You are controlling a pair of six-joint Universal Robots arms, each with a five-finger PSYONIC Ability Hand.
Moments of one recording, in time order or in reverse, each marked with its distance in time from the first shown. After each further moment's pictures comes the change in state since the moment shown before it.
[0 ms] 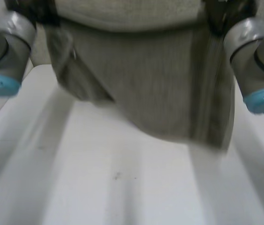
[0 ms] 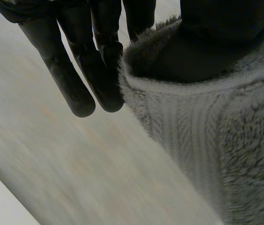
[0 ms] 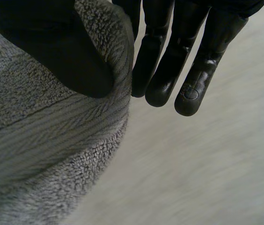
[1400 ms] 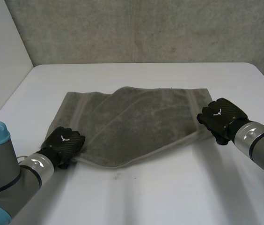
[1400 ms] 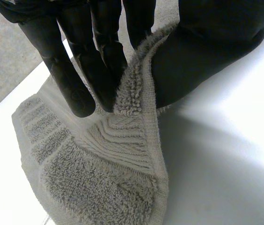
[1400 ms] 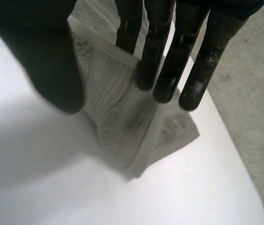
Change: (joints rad) left arm 0.039 0.195 -1.097 0.072 0.172 0.155; right arm -0.180 -0.144 0.673 0.196 -0.283 -0.190; left_hand 0.000 0.000 0.000 0.000 0.002; right_hand -0.216 -0.338 -0.357 -0.362 -0.348
